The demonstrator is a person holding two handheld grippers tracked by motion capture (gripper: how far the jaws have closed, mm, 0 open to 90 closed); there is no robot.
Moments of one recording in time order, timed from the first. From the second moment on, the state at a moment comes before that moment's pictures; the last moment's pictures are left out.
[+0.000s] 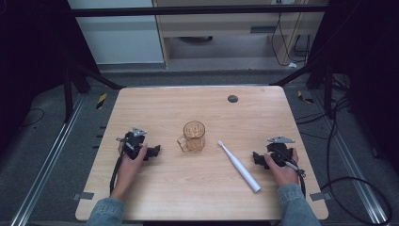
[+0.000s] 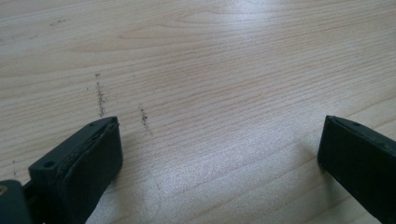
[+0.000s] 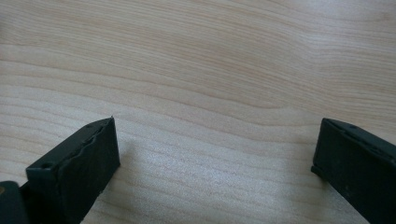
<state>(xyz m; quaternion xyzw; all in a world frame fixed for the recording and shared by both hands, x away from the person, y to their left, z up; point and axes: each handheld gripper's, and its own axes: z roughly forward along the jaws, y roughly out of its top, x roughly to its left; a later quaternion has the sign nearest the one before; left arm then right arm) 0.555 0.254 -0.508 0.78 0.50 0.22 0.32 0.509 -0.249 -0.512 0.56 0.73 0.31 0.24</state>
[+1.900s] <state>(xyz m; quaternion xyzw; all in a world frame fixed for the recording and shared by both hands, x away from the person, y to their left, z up) 0.559 0.247 -0.507 0.75 0.53 0.23 0.31 0.474 -0.152 -0.443 0.48 0.84 0.22 0.15</state>
